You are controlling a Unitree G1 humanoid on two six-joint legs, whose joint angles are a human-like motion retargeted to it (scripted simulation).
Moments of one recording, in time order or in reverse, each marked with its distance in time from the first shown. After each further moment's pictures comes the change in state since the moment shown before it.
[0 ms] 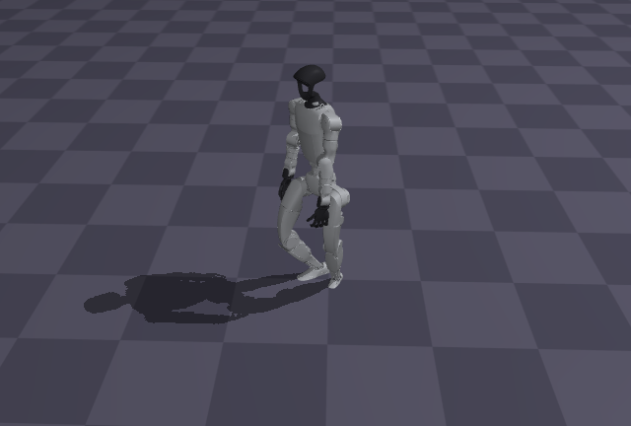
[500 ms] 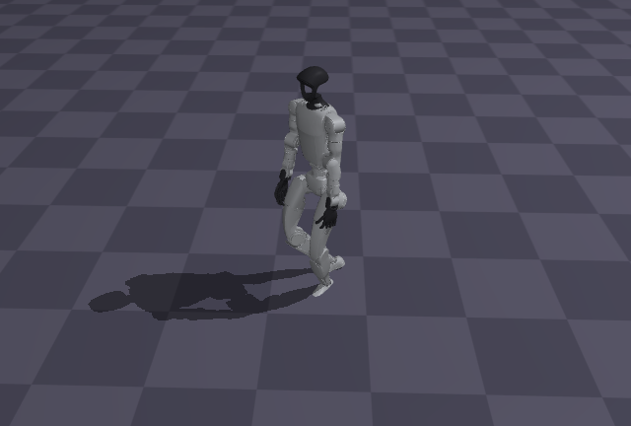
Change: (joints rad) left arm 0.103 0.028 0.087 -0.018 -0.033 -0.046 0.044; right arm -0.052 0.044 -0.073 0.070 0.030 -0.036 -0.029; waist 0.165 0.024 -0.064; left_leg -0.393 0.083 -0.087 0.373 -0.193 0.081; right_leg 0.021 0.078 -0.072 0.050 0.006 -0.032
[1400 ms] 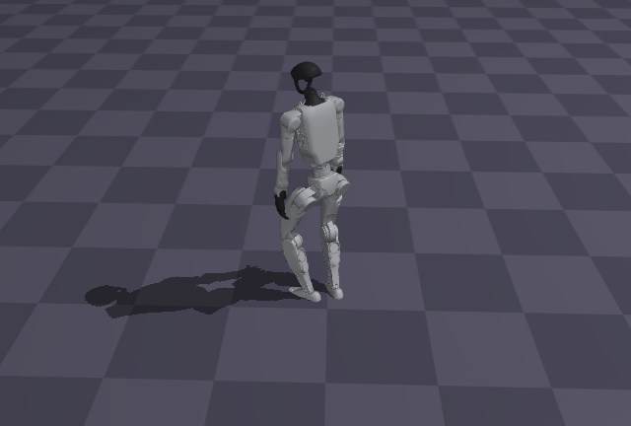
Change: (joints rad) left arm -0.066 0.039 -0.044 -0.006 -0.018 -0.027 -0.029; right arm -0.021 0.016 -0.076 0.005 0.174 -0.025 0.004; waist 0.028 0.028 0.025; left_leg -0.116 0.128 -0.064 0.014 0.153 -0.095; right_leg -0.039 0.158 -0.020 -0.429 0.216 0.071
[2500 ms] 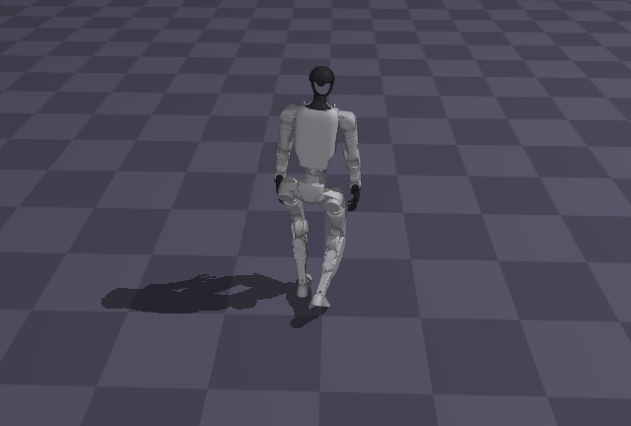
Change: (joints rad) left arm -0.038 -0.011 0.170 0.004 -0.189 0.065 0.040; right arm -0.057 -0.070 0.033 -0.070 -0.186 0.051 0.016; waist -0.045 -0.068 0.092; left_leg 0.022 -0.277 -0.049 0.114 0.000 0.097; right_leg -0.005 -0.191 0.209 0.691 -0.017 -0.022
